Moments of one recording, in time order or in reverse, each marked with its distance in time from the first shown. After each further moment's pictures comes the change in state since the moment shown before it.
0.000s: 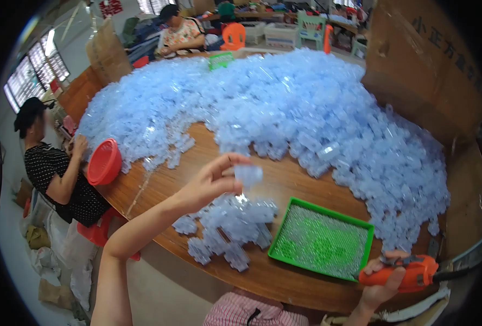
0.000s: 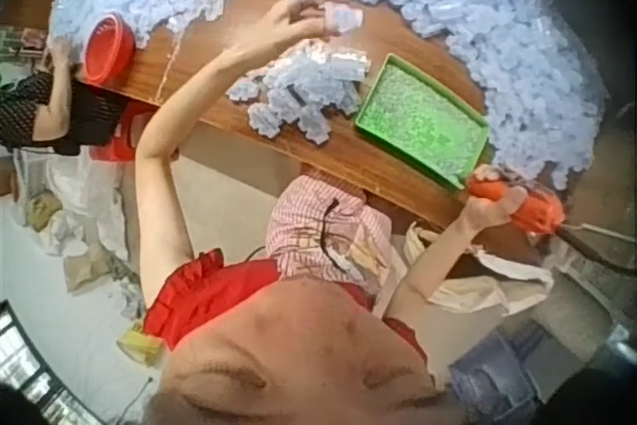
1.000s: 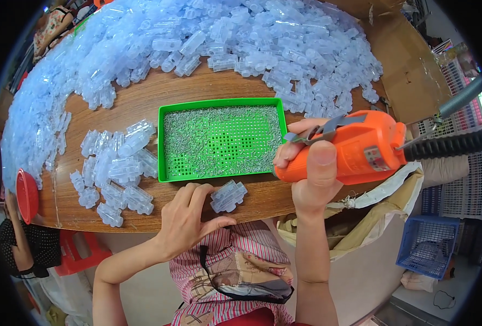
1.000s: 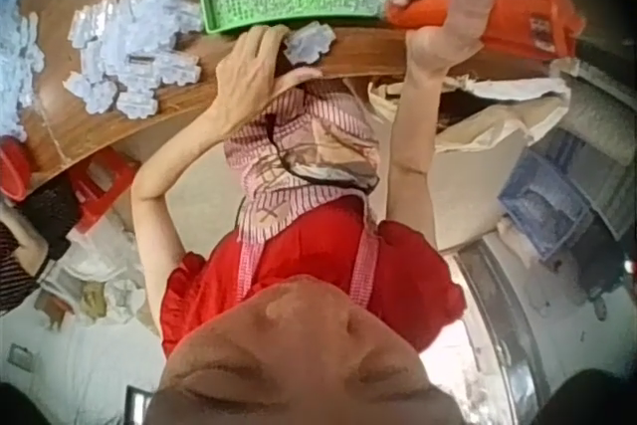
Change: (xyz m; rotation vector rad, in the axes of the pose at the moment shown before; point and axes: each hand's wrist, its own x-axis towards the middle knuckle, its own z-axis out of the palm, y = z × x) left_hand -0.059 -0.116 0.178 1.108 -0.049 0.296; right_hand -0.005 -0.012 0.008 -0.175 -0.043 0.006
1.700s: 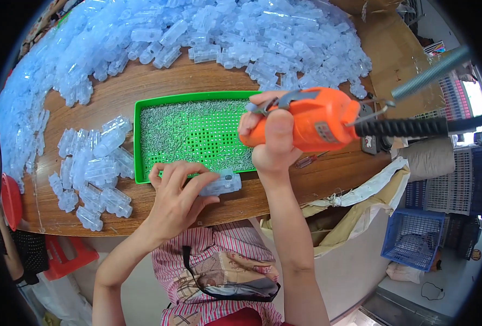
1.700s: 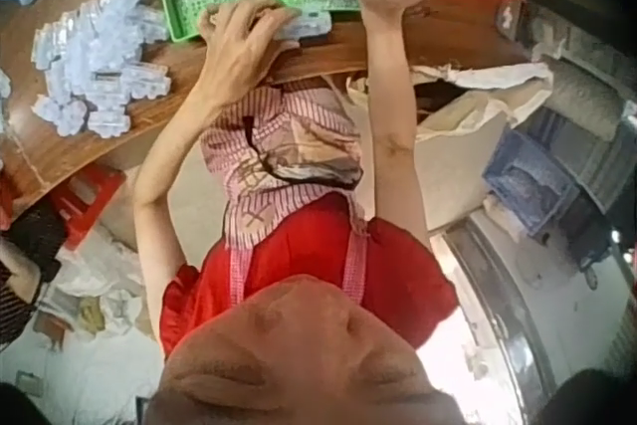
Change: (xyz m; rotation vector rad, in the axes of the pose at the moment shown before) left_hand 0.030 -0.007 0.012 -0.101 0.114 0.174; right_hand 0.023 0.050 0.018 0.092 -0.062 -0.070
